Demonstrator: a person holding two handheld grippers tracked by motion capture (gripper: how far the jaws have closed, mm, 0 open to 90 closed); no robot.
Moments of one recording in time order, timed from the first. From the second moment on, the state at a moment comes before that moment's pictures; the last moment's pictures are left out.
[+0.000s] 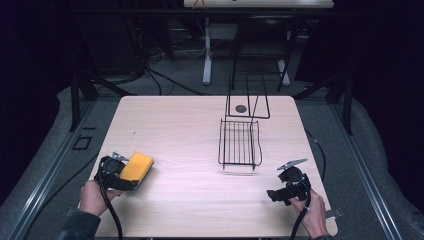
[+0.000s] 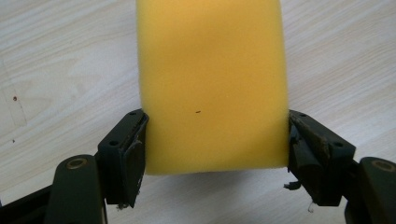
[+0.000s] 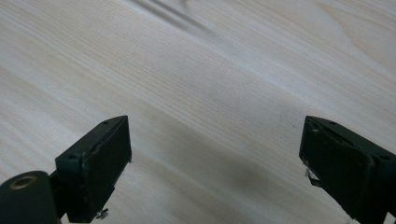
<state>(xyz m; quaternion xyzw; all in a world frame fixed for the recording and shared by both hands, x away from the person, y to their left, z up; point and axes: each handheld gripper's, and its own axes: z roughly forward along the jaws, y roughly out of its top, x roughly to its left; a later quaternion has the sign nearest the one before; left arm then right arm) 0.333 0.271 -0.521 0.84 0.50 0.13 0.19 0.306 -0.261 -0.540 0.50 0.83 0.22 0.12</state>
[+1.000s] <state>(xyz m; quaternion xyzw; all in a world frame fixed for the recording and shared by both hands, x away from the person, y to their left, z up) 0.332 0.256 -0.515 0.86 0.44 0.13 0.20 0.308 -0.260 -0.539 0.49 0.83 0.23 0.12</state>
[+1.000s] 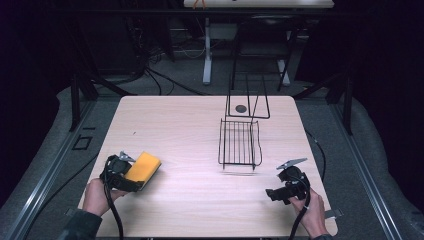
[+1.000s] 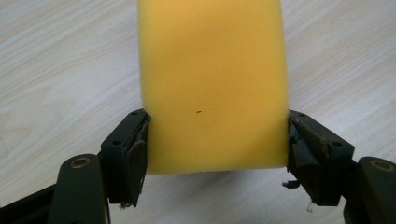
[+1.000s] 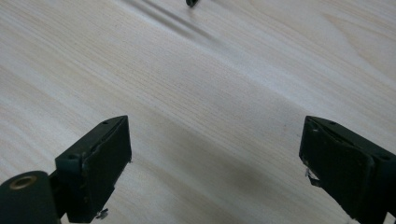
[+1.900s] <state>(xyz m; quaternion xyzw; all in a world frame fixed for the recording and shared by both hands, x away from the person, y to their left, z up) 0.344 0.234 -0.498 0.88 0.39 0.13 0.23 0.305 -0.258 -0.536 0.50 0.83 0.23 0.13</state>
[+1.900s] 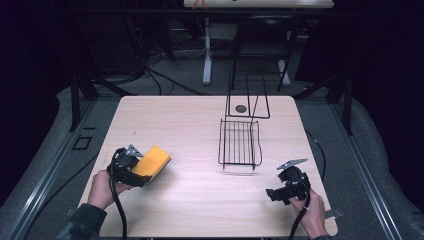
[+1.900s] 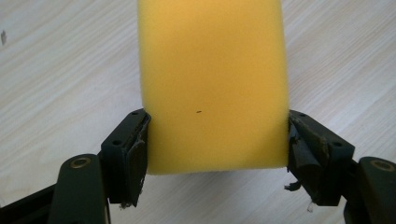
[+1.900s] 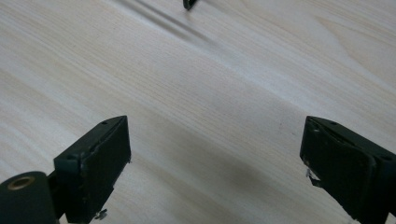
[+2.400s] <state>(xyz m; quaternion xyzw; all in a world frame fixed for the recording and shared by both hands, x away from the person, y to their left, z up) 0.361 0.211 -0.485 0.90 0.35 0.11 0.24 0.305 -0.262 -0.536 0.50 0.82 0.23 0.13</state>
